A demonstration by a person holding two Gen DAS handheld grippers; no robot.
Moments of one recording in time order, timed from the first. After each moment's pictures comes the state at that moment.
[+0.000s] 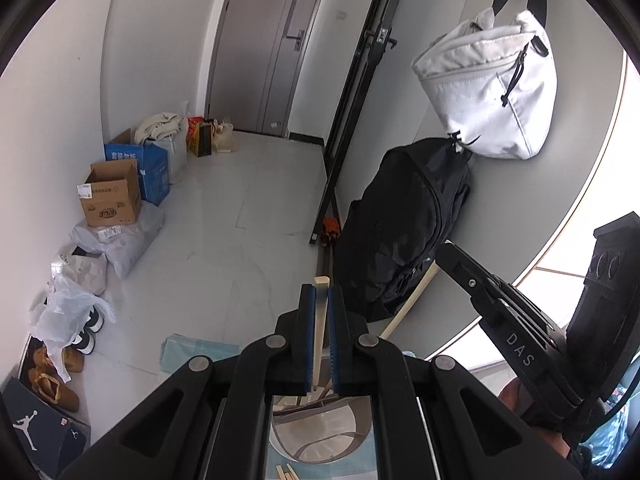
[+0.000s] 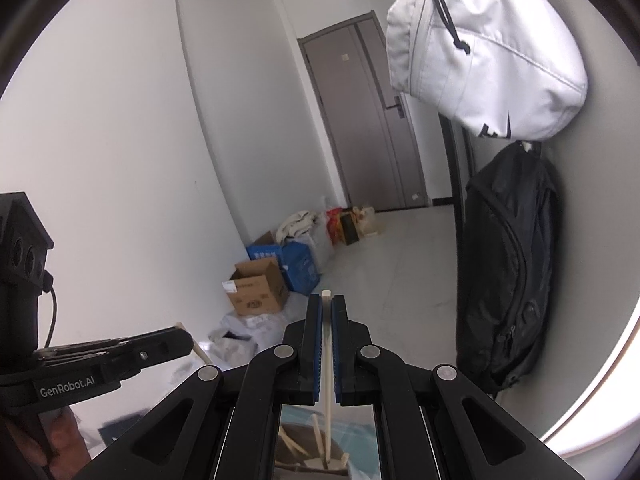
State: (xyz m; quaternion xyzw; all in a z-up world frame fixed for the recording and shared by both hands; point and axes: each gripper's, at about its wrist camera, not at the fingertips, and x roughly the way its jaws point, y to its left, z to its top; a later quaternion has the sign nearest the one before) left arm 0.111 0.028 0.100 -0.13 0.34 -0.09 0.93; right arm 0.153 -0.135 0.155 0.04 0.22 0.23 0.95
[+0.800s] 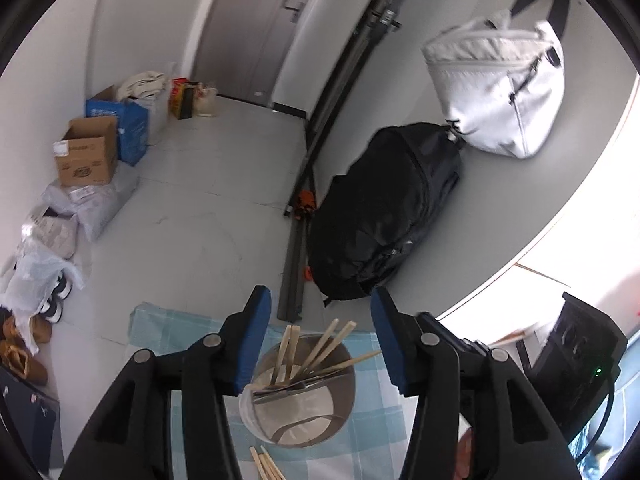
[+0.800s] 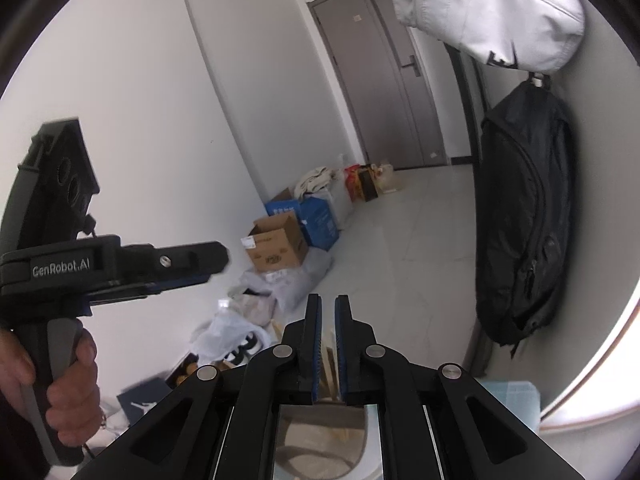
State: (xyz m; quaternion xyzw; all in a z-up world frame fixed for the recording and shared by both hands) left arm 0.117 0.039 0.091 -0.19 0.38 -0.13 0.90; right arm 0.132 -0.146 0.114 0.05 0.29 0.26 0.92
